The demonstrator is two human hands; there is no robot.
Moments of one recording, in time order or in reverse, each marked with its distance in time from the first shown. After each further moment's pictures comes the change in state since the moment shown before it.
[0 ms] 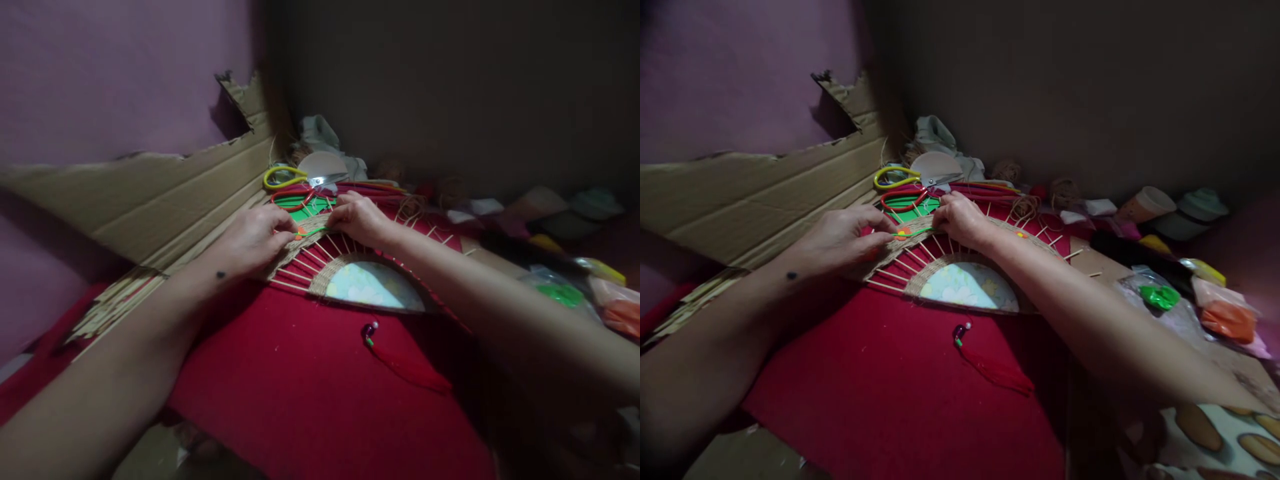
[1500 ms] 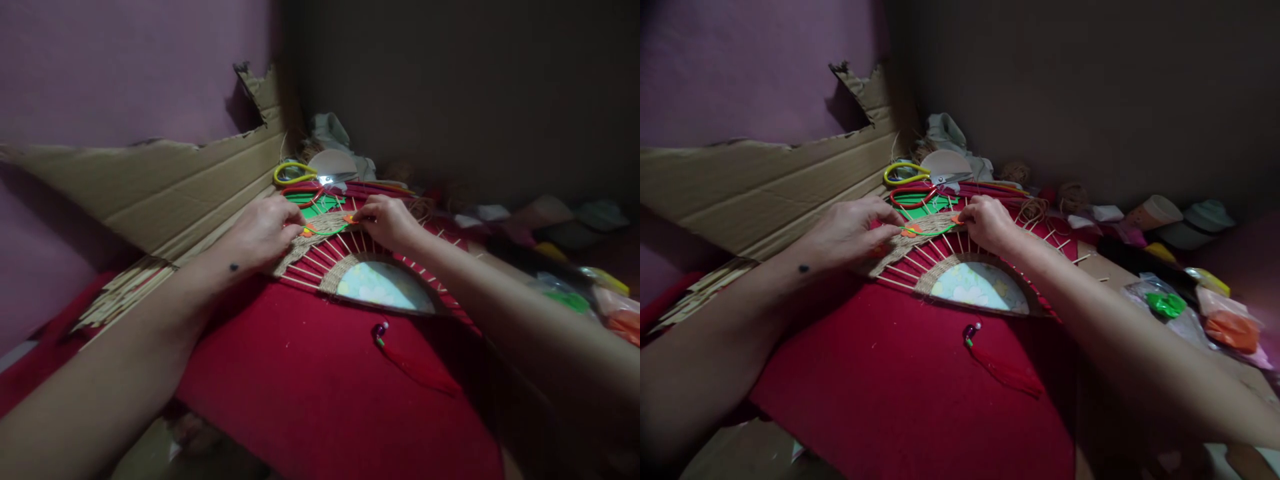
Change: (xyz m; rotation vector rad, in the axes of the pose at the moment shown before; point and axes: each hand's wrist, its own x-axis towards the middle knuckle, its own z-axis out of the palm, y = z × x) left_hand -0.001 -0.005 -0.002 0.010 0.028 0.021; right_hand -0.020 0.001 -0.012 -0.165 0.054 0.137
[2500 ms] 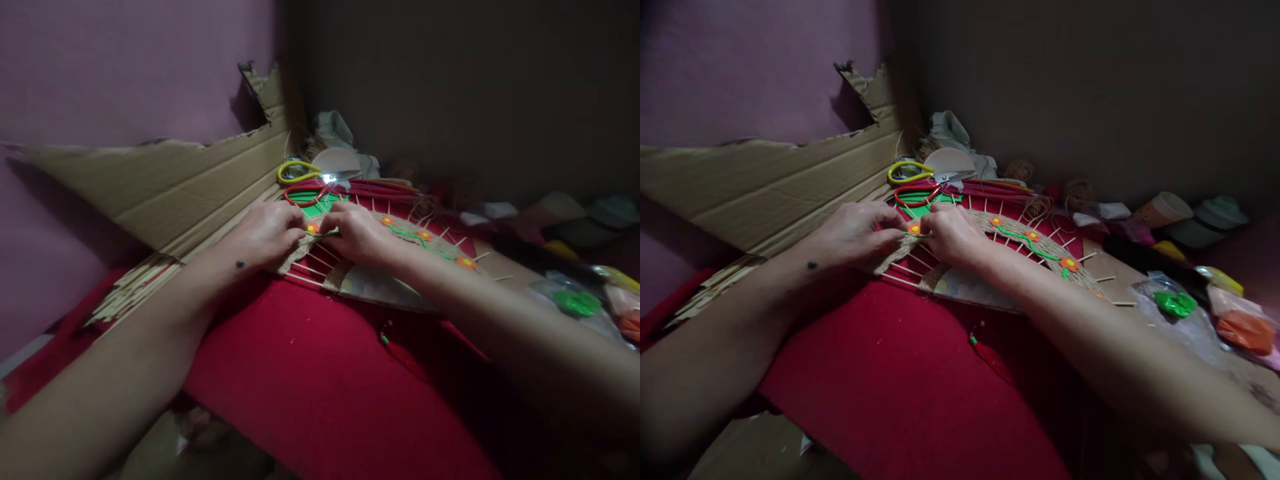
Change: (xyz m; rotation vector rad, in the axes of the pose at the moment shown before) left_hand 0.000 -0.005 0.002 0.066 -0.058 0.015; right_hand 0.004 -0.062 0.006 0.125 -0.112 -0.122
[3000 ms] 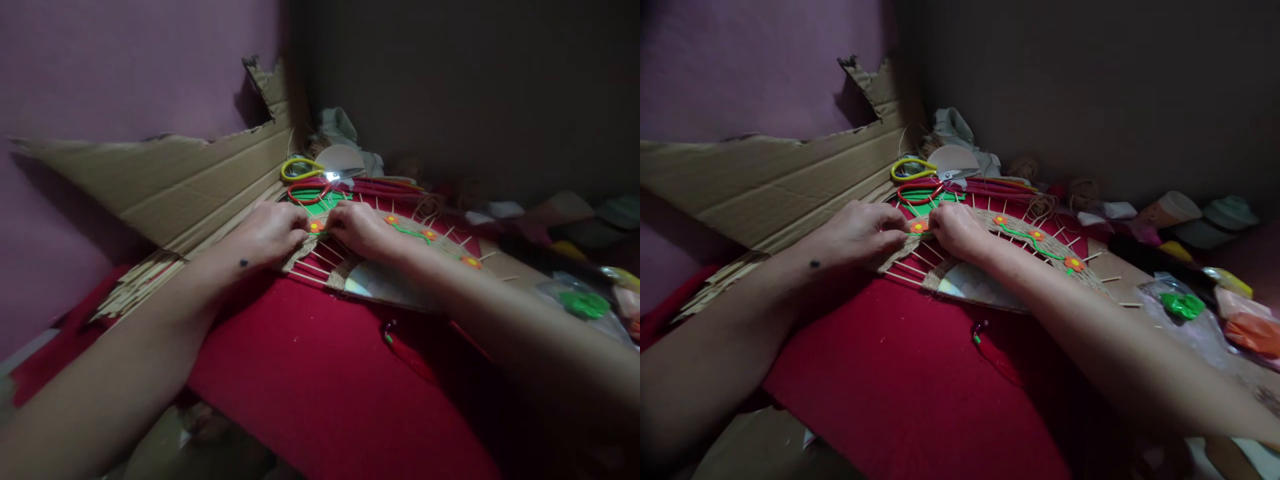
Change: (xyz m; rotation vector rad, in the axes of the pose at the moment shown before) left_hand -0.003 0.004 -0.003 0.035 -0.064 -0.025; right_hand 0.010 0.009 0.006 -0.044 -0.060 0.068
